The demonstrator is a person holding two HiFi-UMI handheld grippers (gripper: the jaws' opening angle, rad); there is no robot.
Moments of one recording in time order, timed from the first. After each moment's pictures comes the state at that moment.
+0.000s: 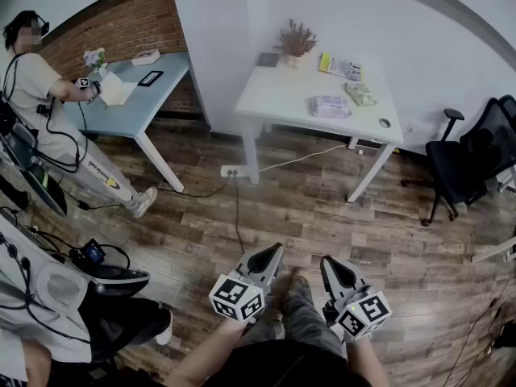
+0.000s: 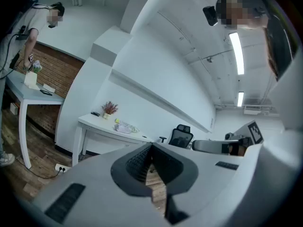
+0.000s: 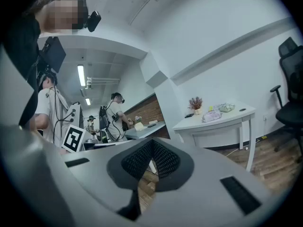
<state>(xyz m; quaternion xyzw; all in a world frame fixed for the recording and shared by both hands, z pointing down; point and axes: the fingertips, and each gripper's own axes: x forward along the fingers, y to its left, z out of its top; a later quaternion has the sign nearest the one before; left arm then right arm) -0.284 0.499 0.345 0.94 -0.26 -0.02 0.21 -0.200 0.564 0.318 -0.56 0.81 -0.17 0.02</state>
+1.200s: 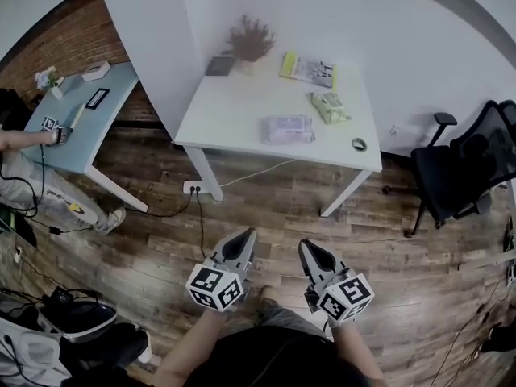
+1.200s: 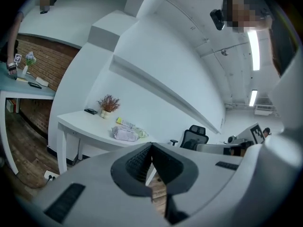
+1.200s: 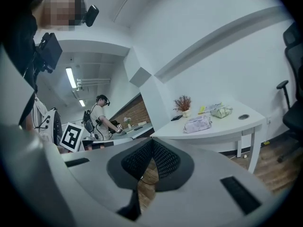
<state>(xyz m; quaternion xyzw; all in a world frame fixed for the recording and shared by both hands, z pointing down) -0.118 0.277 0.356 0.93 -0.30 -0.01 0.21 -0.023 0.342 0.338 -0.56 0.81 -0.19 0.03</state>
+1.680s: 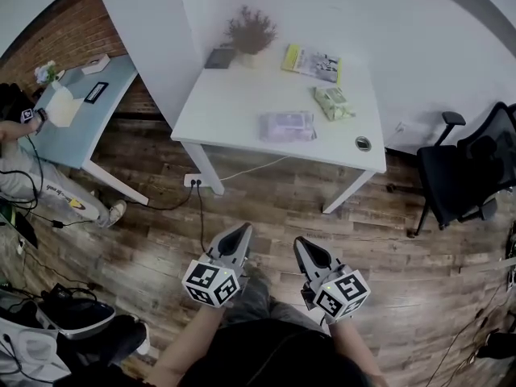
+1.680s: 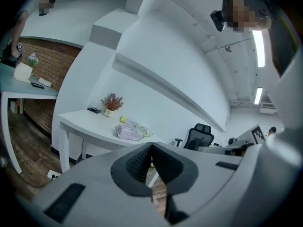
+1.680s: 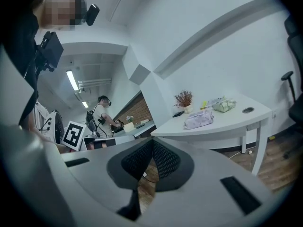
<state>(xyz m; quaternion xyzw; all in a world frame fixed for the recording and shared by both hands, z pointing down) -0.104 0.254 0.370 0.92 -0.32 0.01 0.22 -0.008 0.320 0.359 -0.53 0.82 -0.21 0.03</state>
